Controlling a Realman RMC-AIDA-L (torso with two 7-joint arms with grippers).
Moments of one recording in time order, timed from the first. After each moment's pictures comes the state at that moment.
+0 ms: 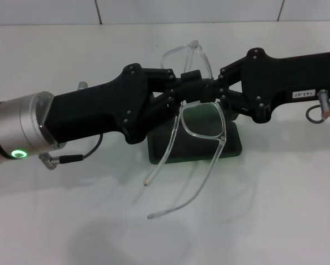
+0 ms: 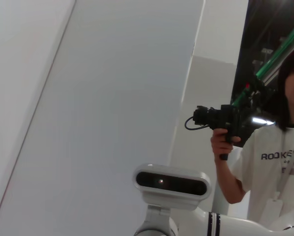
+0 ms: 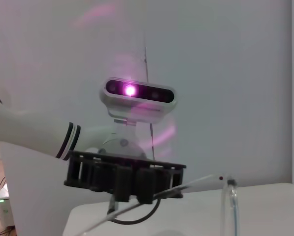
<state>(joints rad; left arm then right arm) -0.47 -2.09 1.19 0.61 1.23 1.83 -1.34 0.56 2.02 -1.18 -1.04 -1.59 -1.61 1.56</state>
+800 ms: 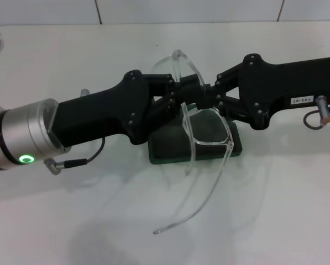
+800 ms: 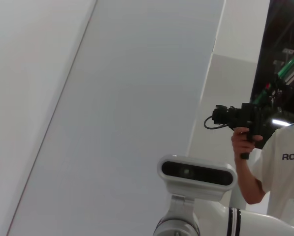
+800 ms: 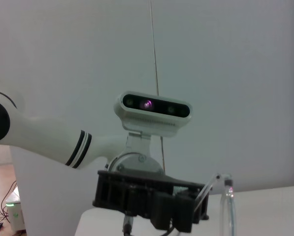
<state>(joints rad) -0.48 -2.09 1.18 0.53 1.23 1.80 -1.29 0.55 2.02 -1.21 -1.04 -1.56 -1.62 1.56</state>
